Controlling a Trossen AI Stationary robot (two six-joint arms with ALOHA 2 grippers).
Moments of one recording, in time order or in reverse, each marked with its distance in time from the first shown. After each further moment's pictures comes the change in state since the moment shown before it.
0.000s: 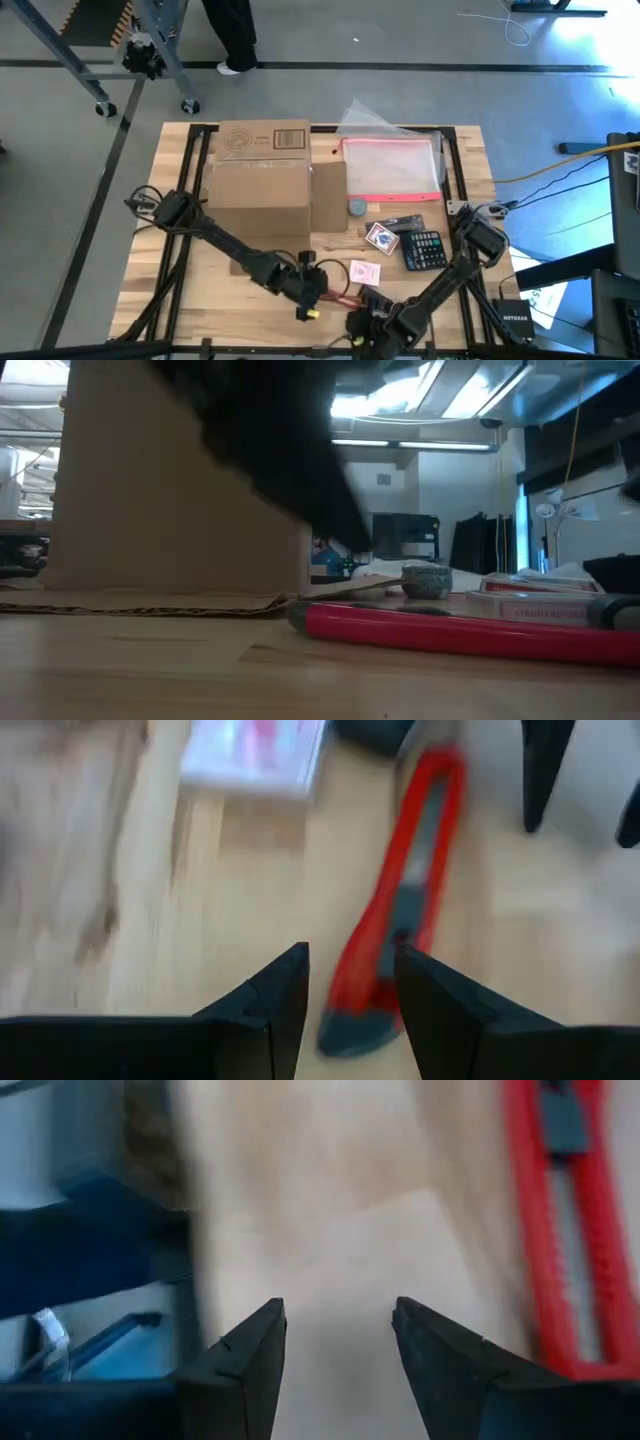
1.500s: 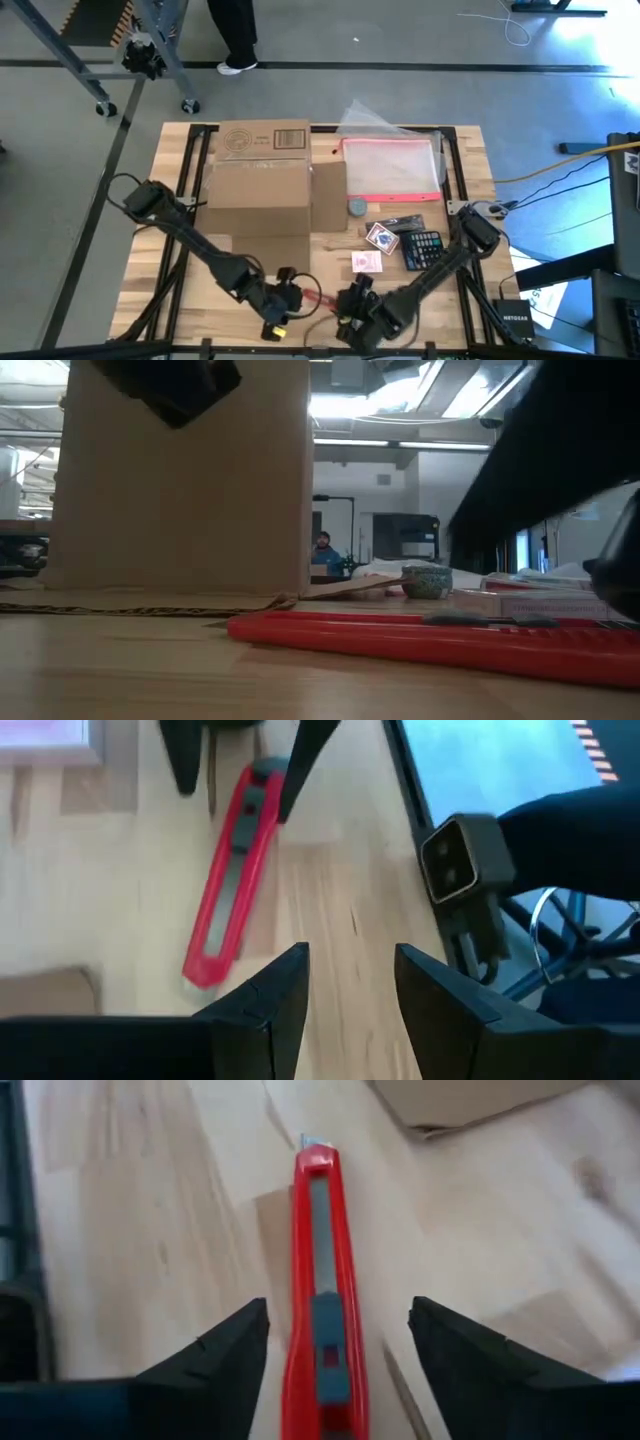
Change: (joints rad) left arm -0.151 -0.218 -0.145 0.041 0.136 -0.075; right arm -0.105 -0.044 0.065 -0.163 0.114 -0.068
